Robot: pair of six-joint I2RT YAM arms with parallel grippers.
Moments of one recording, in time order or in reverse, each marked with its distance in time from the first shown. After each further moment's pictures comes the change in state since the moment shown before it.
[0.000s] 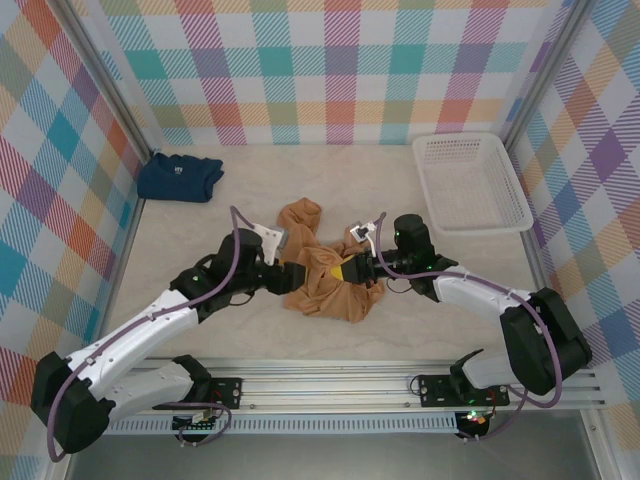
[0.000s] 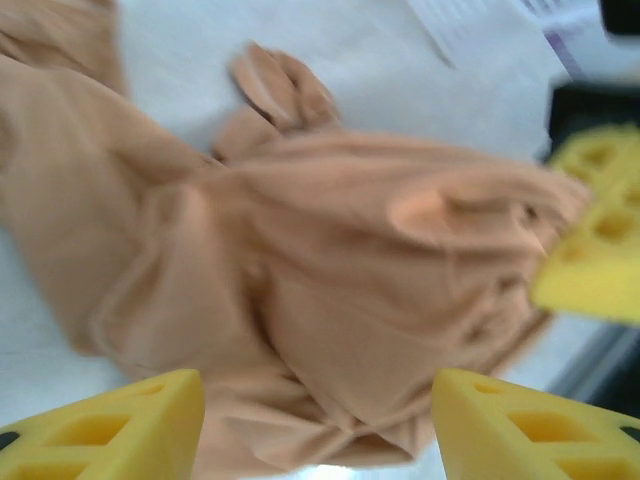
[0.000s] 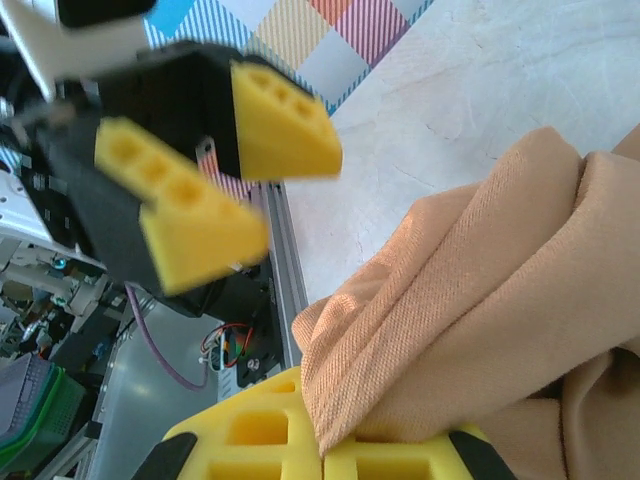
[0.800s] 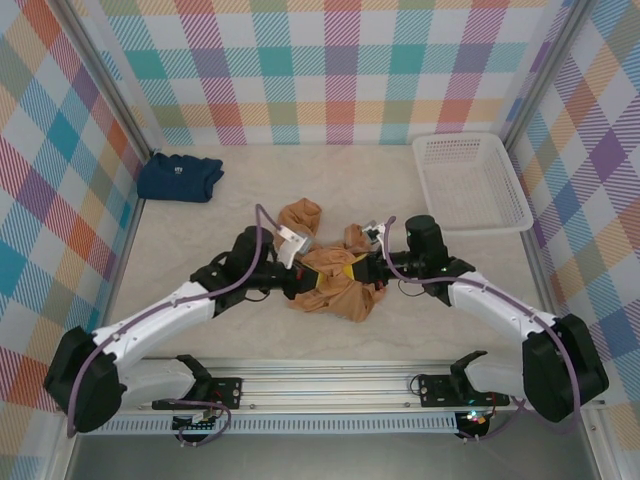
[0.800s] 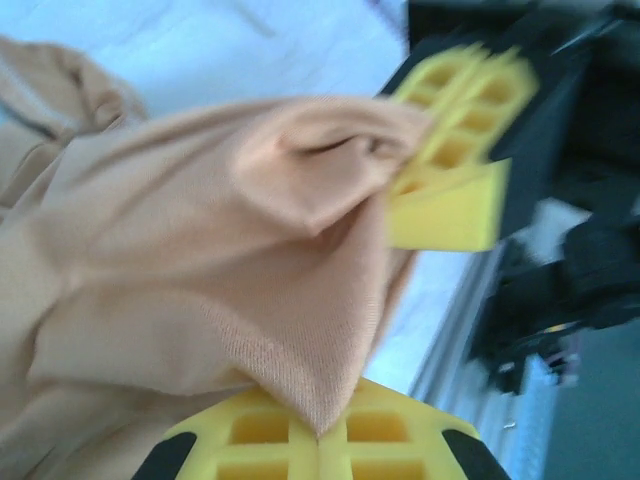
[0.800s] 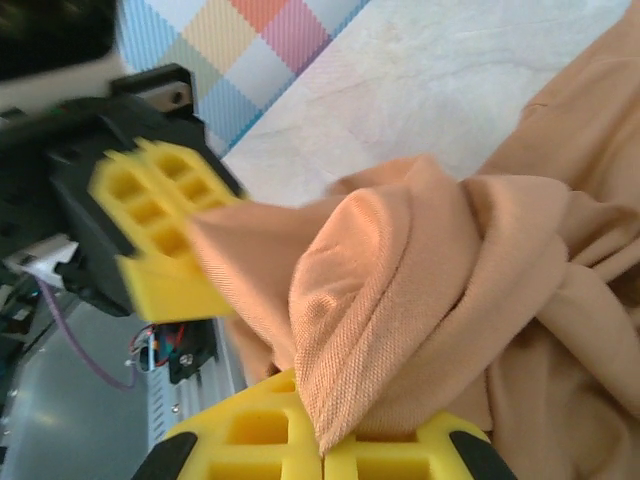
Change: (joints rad) left arm 0.032 0.082 -0.062 0.292 0.344 0.047; right arm -0.035 -0.158 0.003 -0.265 0.156 -0.177
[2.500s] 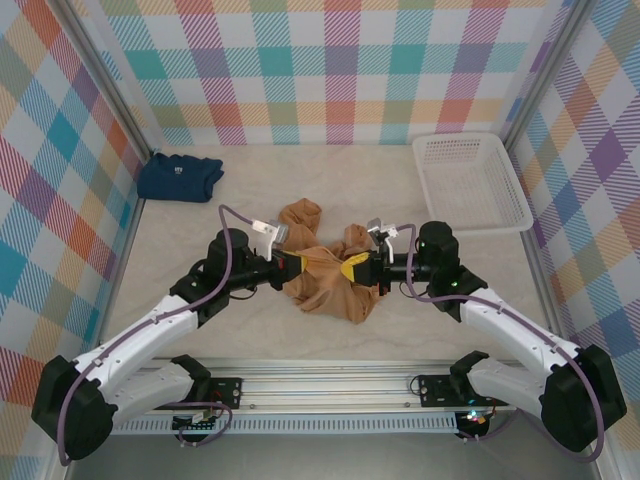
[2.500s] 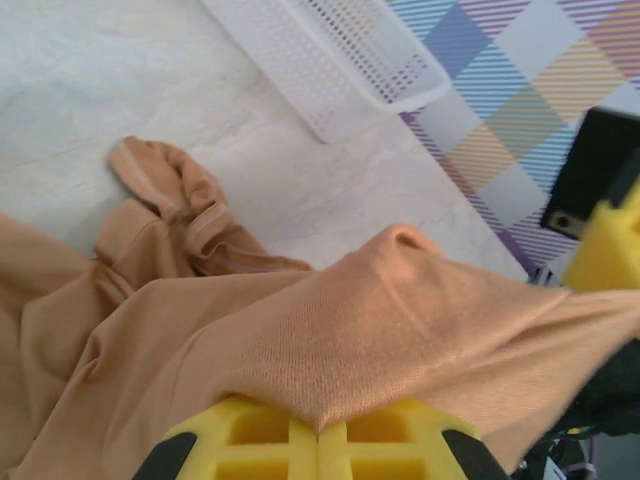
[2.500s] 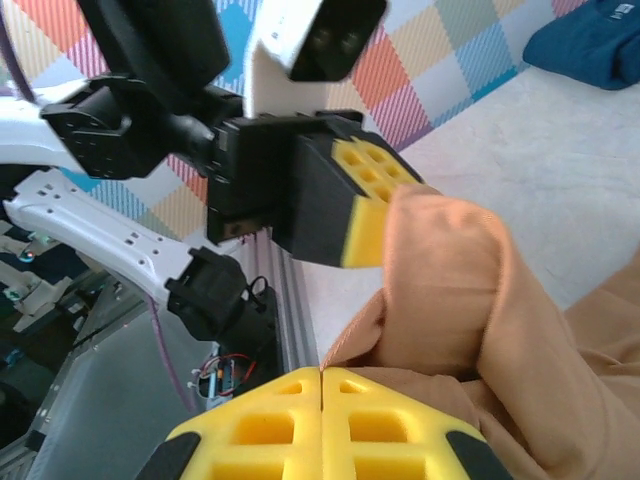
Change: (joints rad) left arm 0.074 -0.111 -0.057 0.047 -0.125 -0.080; right arm 0.053 -0.164 -0.050 0.225 -0.095 0.127
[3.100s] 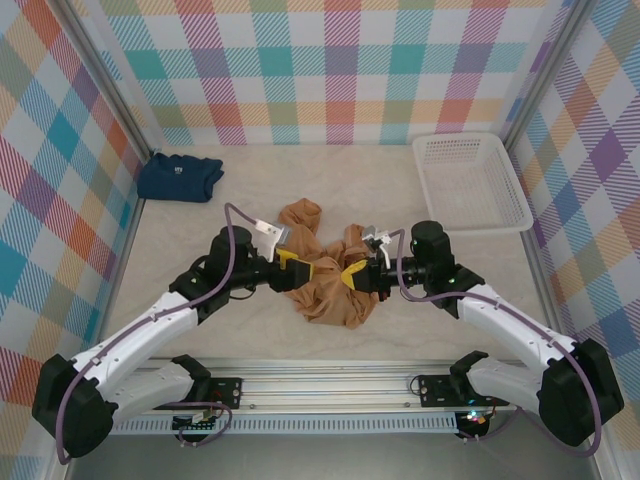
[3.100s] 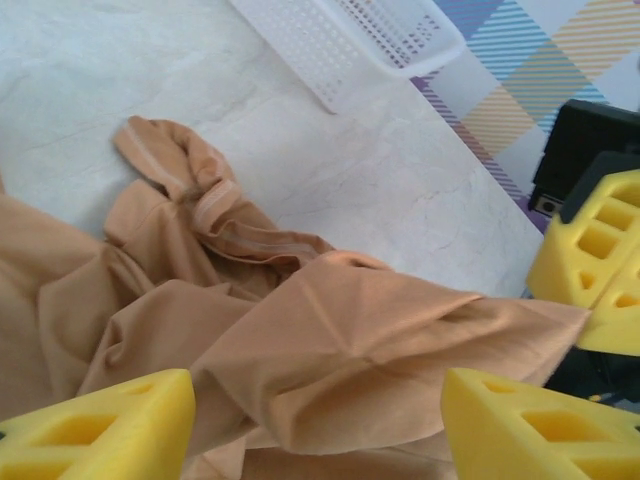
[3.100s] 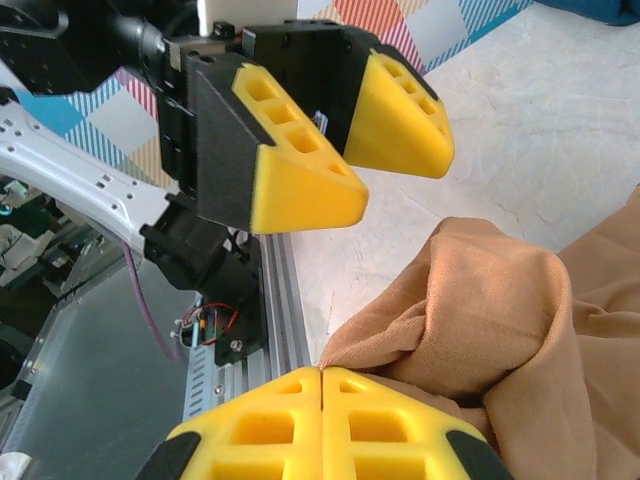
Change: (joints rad) left arm -0.029 0.013 0.061 -0.110 0.005 0.079; right arm 0.007 0.034 0.025 -0.195 -0.003 -0.182
